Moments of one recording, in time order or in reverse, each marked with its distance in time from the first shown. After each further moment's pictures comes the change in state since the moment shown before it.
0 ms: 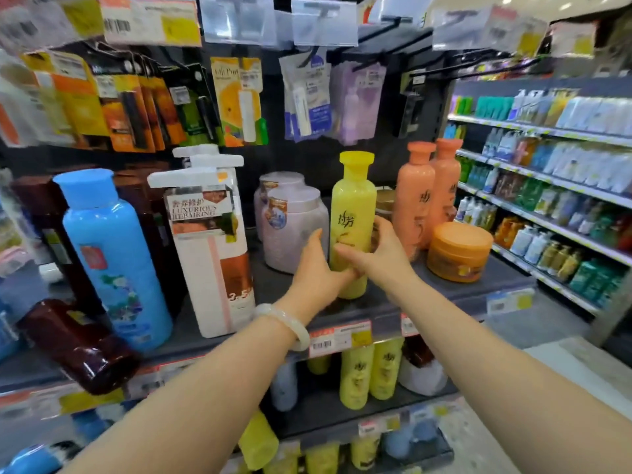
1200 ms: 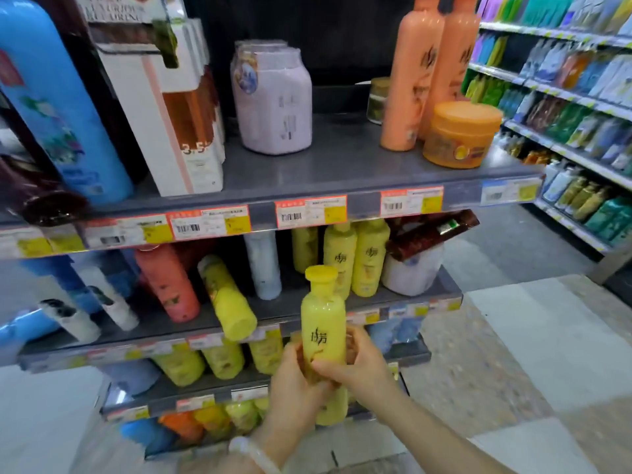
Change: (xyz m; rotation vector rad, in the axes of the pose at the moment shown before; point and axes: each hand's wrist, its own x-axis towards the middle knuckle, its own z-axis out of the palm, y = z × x) left_hand -0.223 -0.165 0.117 -0.106 0.076 -0.506; right_hand -0.226 0.186 -0.003 0.049 -0.362 0.457
